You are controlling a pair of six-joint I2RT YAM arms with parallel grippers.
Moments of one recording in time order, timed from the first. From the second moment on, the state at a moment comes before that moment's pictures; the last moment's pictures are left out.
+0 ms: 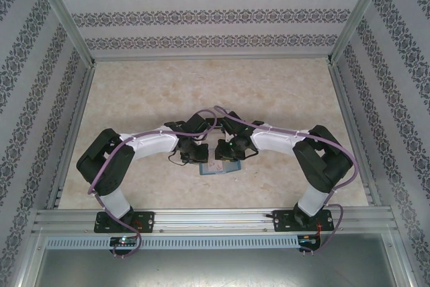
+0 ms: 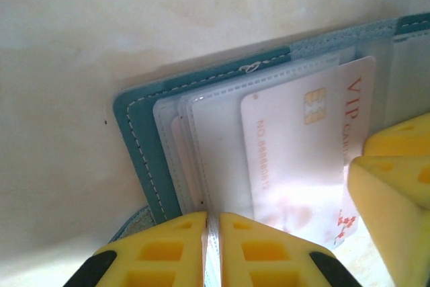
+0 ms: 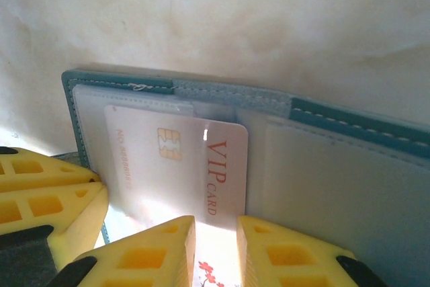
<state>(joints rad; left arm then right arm) -0.69 1.72 0.99 -0.55 0.26 -0.66 0.71 1.71 0.95 -0.47 -0.34 0.76</state>
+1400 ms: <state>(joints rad) -0.69 1.75 1.02 -0.56 0.29 -0.66 0.62 1.70 0.88 -0.36 -0.46 0.75</state>
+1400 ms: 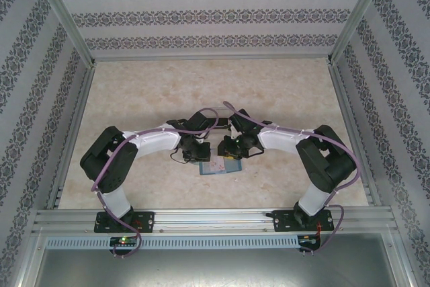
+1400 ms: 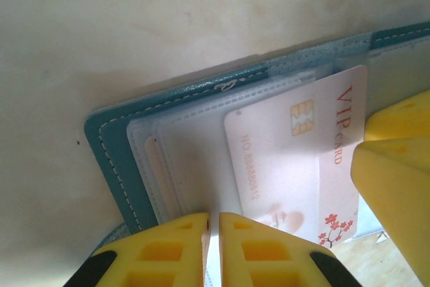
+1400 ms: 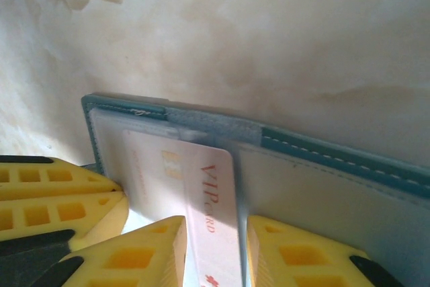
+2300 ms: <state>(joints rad) -0.69 1.75 1.03 -0.56 0.27 -0.66 0.55 1.73 0.76 -0.09 -0.68 0.76</state>
